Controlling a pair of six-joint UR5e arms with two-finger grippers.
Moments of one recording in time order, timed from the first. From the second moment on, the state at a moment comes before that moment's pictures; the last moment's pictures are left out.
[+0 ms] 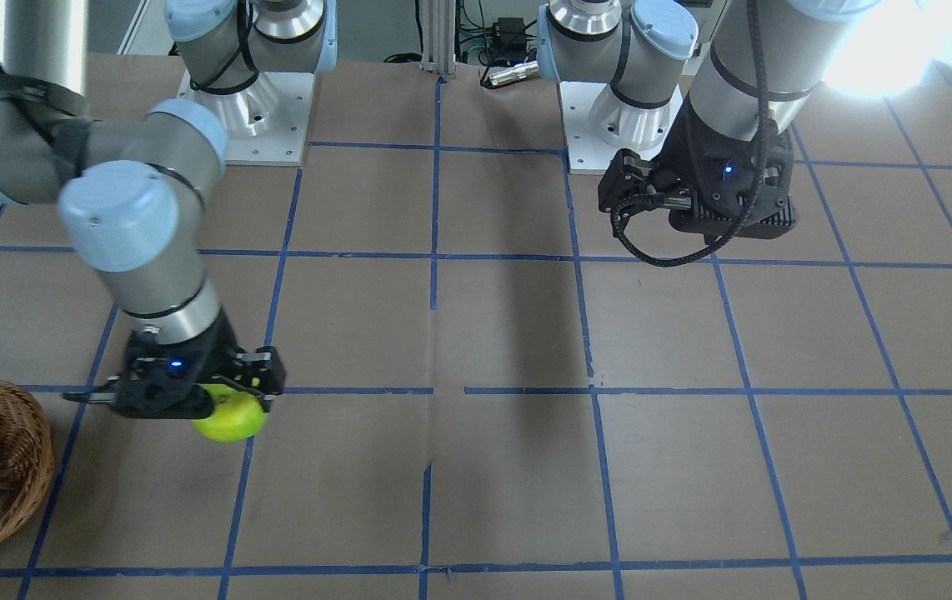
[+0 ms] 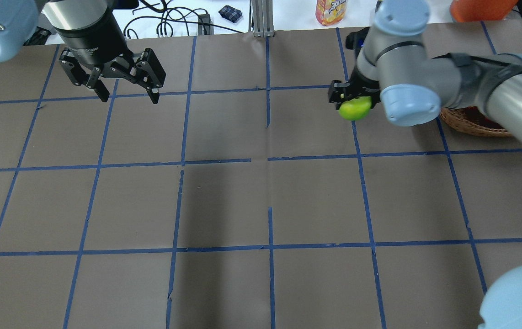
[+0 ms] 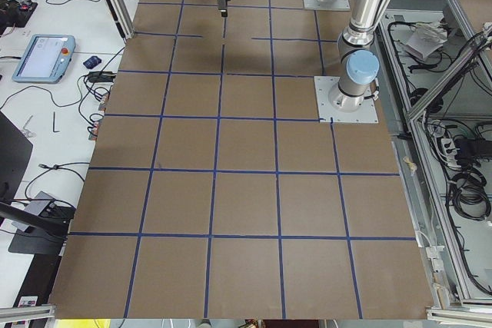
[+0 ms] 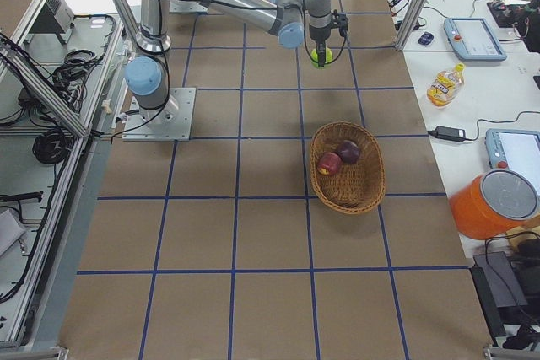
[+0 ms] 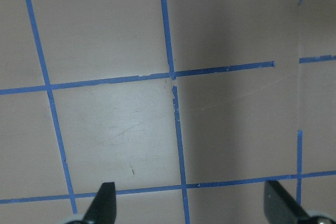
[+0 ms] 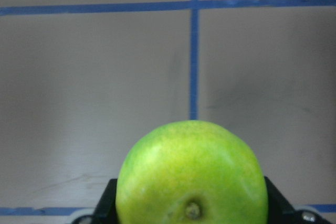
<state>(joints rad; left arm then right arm) -1.60 -1.68 -1.41 -1.68 1.59 0.05 1.50 -1.27 1.72 -2.20 -1.55 -0.05</state>
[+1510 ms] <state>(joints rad) -1.60 -1.65 -1.42 -1.67 1.58 0.00 1.02 -0.98 1.28 -1.92 -1.55 -0.78</state>
